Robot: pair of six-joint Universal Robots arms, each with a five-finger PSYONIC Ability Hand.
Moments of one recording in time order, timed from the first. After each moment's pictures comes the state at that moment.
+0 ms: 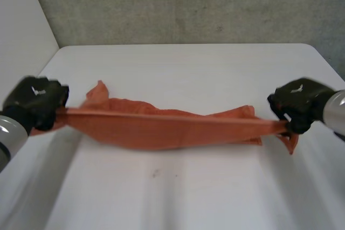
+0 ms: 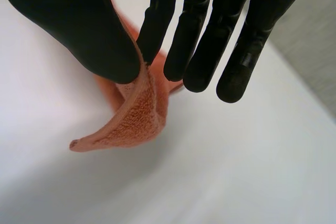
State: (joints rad) left arm 4.66 -1.56 -1.92 3.22 -1.32 3.75; right arm 1.74 -1.33 1.43 0.53 1.31 2.41; left_hand 1.18 1.22 1.22 1.22 1.03; right_hand 0.98 1.18 1.18 1.19 0.98
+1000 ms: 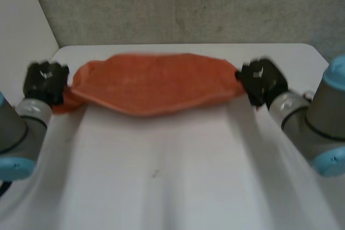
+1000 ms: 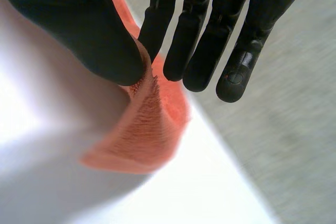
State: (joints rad) left arm 4.60 -1.95 -1.77 3.71 -1.50 3.58; right arm 1.89 -1.15 1.55 -0.25 1.35 2.53; left_hand 1.20 1.22 1.22 1.22 1.04; right_hand 0.98 1.18 1.19 1.19 1.00
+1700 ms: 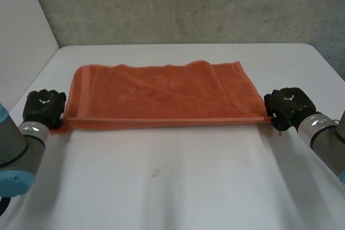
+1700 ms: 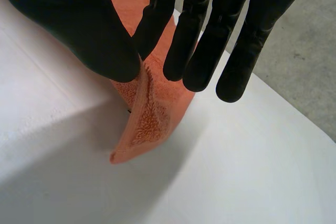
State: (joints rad) left arm 4.67 -2.05 -1.83 3.71 -1.51 3.59; right arm 1.68 -1.13 1.69 -0.23 1.28 2.66; left_hand 0.98 0.95 0.95 0.94 0.77; right_hand 0.98 1.18 1.19 1.19 1.00
